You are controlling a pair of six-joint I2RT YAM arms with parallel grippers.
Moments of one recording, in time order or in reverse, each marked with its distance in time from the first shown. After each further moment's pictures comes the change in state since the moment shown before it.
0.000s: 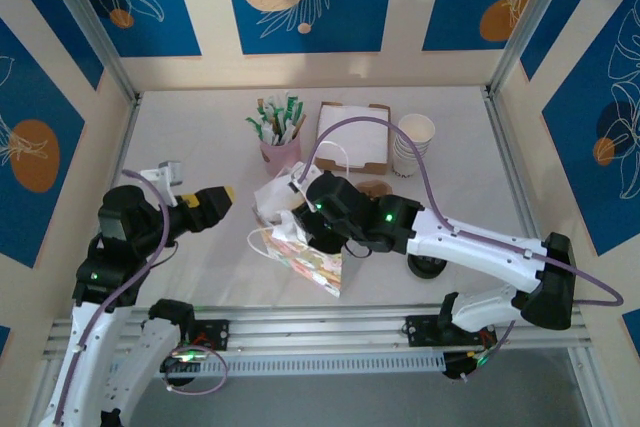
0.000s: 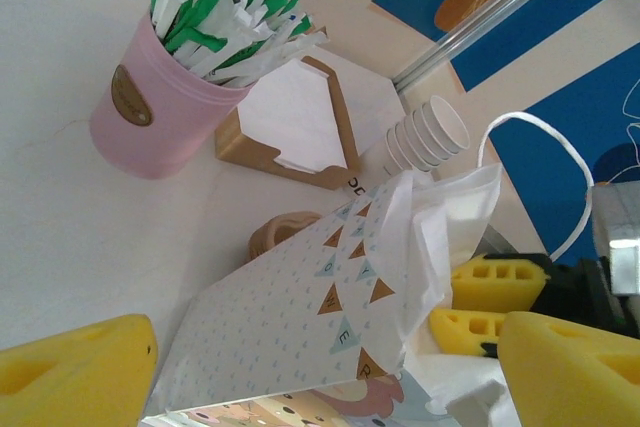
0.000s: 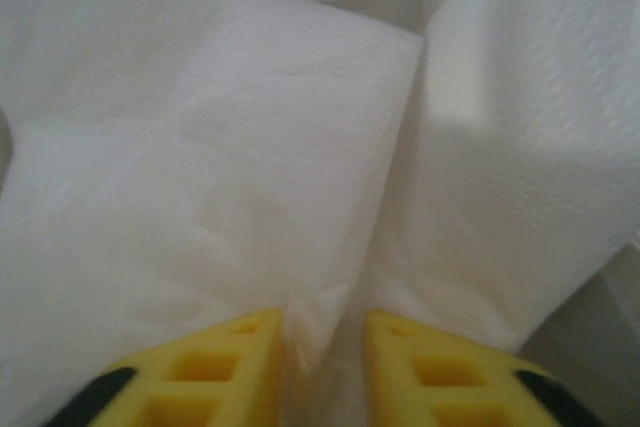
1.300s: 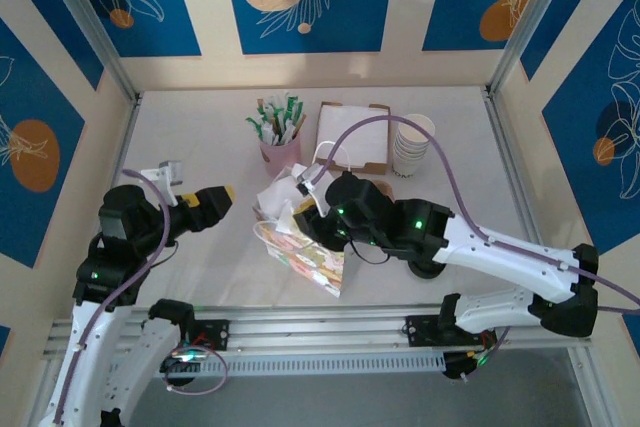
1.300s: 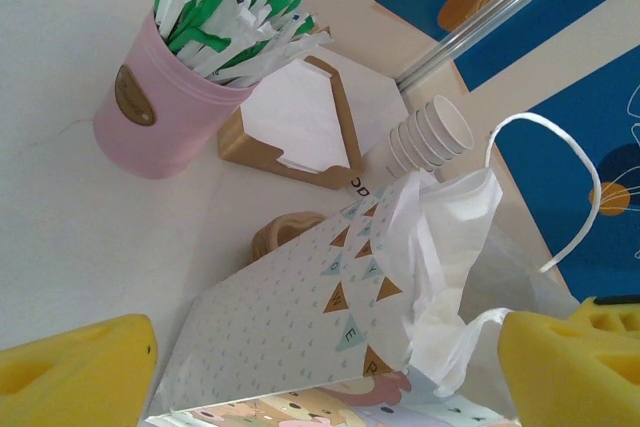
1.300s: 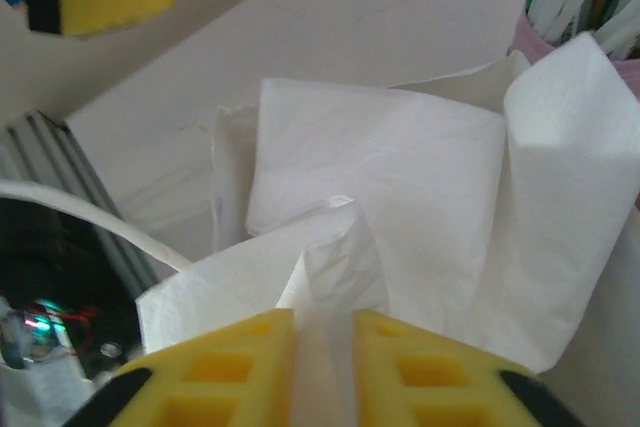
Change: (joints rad) left arm 0.000 0.003 0.000 -0.001 -0.005 0.003; right arm 0.052 -0.110 0.031 -0.042 -0.099 0.077
